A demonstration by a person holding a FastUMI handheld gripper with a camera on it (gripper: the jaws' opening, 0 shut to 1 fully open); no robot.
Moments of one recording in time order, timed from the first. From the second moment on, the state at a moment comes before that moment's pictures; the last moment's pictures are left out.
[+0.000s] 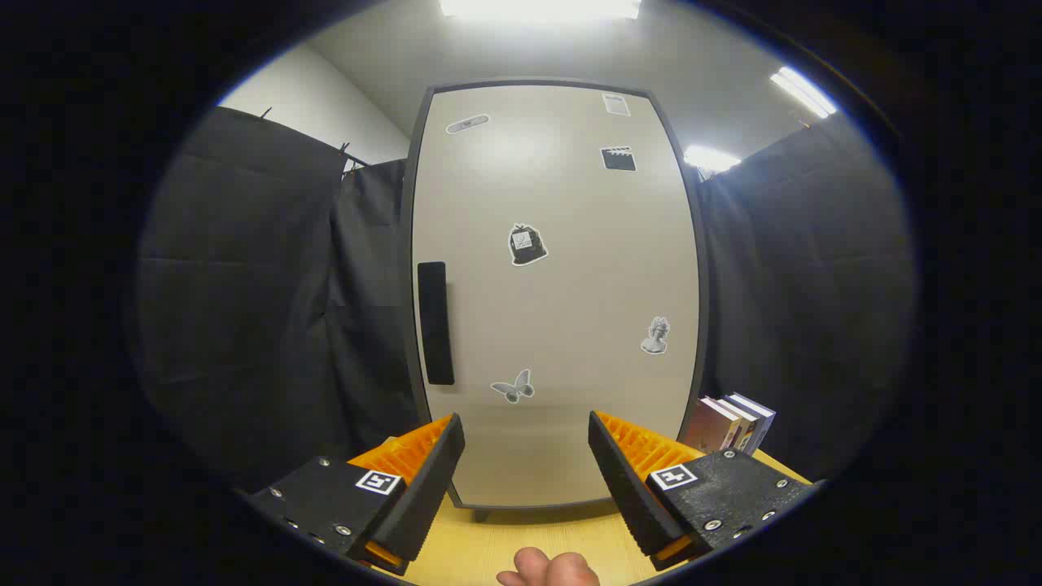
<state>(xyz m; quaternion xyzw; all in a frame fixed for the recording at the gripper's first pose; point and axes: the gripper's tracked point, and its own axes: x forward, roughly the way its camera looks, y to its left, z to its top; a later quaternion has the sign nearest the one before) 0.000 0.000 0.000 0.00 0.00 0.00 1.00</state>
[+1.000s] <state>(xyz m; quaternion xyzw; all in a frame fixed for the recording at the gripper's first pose) 0.001 0.014 0.001 0.03 0.01 0.01 1.00</state>
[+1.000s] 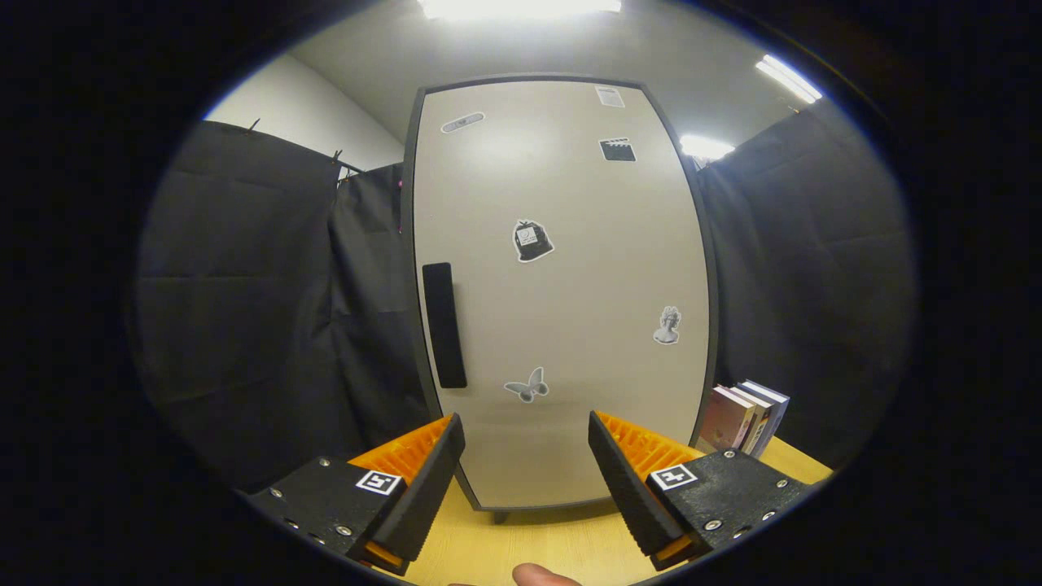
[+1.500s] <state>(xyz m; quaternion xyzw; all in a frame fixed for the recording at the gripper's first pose) 0.018 0.002 0.007 0.02 0.00 0.01 1.00</state>
